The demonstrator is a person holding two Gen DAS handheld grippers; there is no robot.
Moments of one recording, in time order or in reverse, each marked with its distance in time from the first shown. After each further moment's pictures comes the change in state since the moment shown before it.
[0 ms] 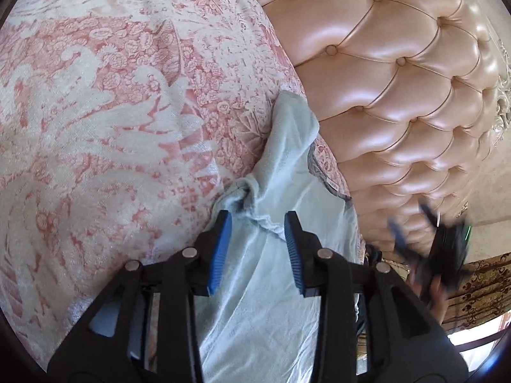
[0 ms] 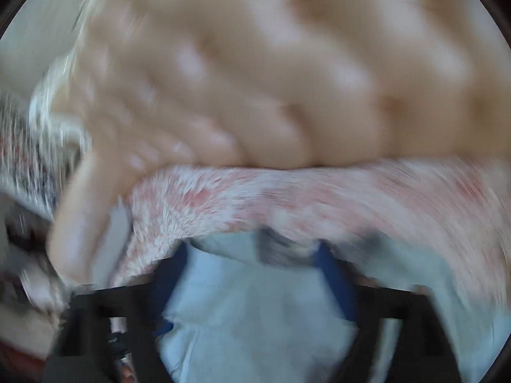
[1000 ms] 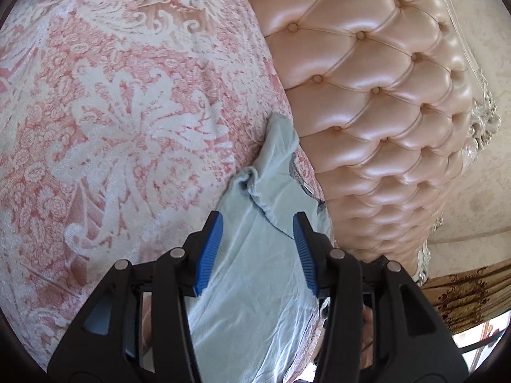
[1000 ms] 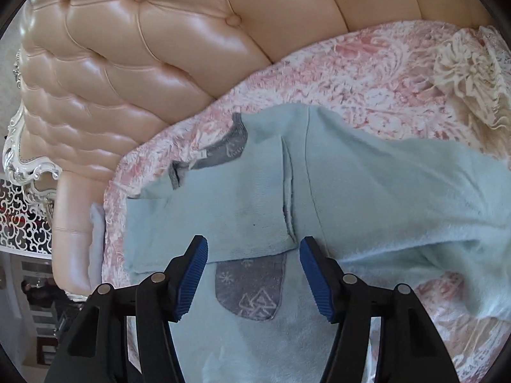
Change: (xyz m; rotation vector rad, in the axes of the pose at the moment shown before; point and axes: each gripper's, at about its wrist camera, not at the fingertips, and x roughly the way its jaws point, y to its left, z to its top) left arm -0.075 0.011 -0.019 -0.056 -0.070 -0.081; right arm -0.004 -0.096 -0.071 0.229 0.158 -0.061
